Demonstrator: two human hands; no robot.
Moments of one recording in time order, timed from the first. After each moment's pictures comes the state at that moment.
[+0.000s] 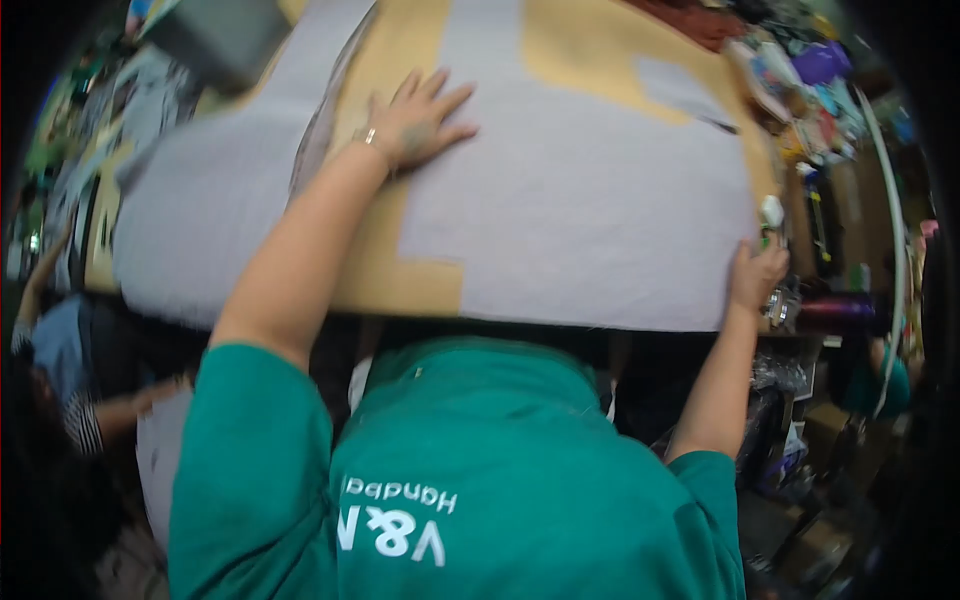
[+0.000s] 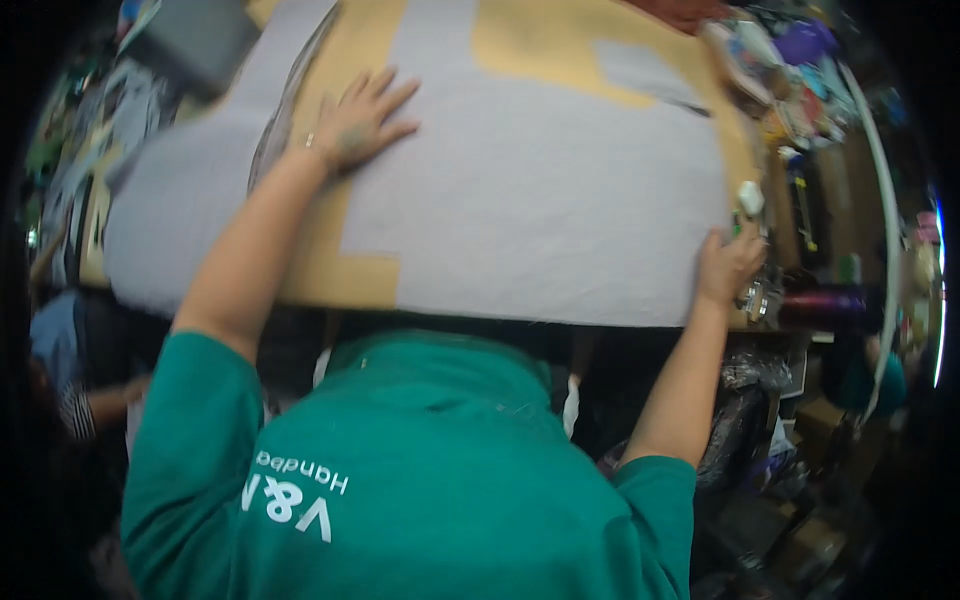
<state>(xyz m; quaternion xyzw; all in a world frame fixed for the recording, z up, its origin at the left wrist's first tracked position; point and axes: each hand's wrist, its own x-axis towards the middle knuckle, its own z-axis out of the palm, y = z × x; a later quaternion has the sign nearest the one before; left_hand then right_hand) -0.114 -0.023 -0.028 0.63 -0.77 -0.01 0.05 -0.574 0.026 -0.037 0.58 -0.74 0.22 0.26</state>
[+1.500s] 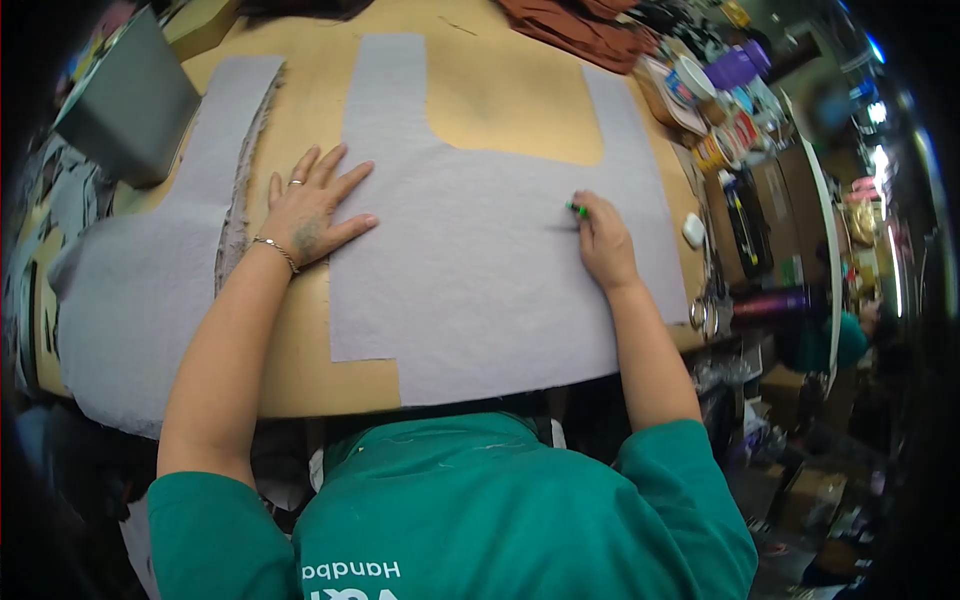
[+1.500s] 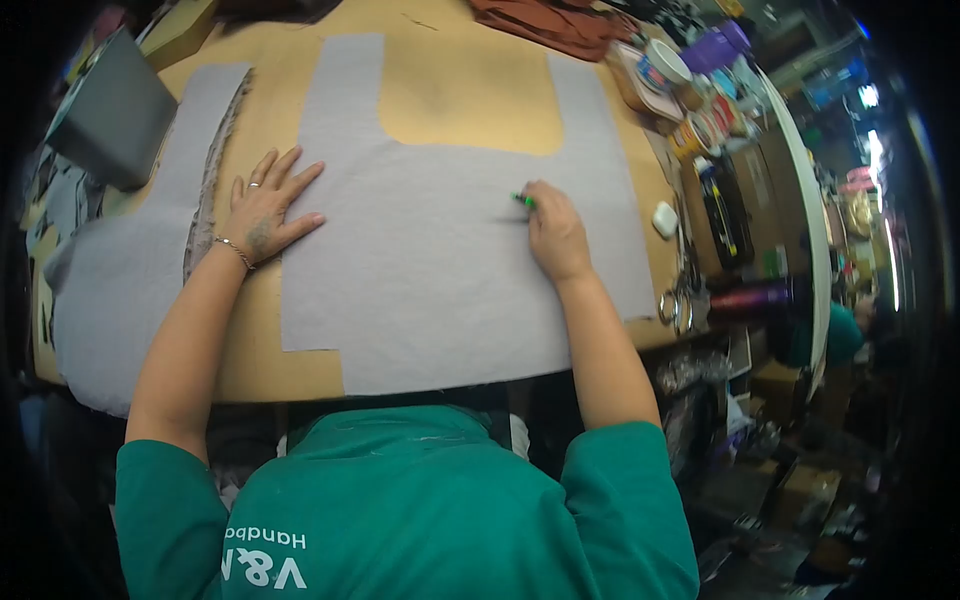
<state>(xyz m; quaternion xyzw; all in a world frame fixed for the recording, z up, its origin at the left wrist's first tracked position) -0.100 -0.023 -0.010 0.63 -0.78 -0.05 0.03 -0.464 -0.034 -0.033 0.81 -0.49 0.32 0.00</state>
